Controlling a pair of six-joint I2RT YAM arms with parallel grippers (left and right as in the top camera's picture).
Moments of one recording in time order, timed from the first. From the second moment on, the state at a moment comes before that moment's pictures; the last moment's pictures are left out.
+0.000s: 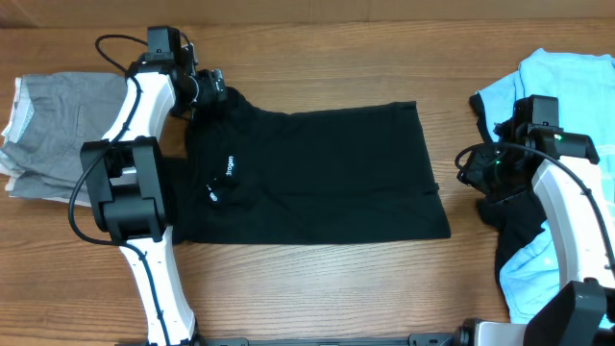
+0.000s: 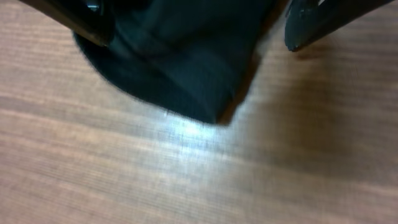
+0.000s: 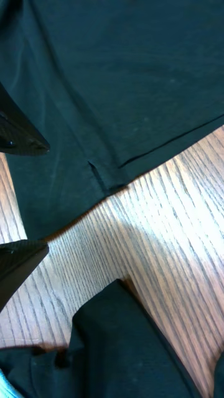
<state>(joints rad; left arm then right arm) 0.07 2.33 1.86 -0.66 0.20 -0.22 -0.16 1.52 1.17 -1.03 -0.17 0.31</state>
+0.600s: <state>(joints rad) 0.05 2.38 1.88 -0.61 0.19 -0.21 -0.16 1.52 1.17 -1.04 -0.17 0.31</state>
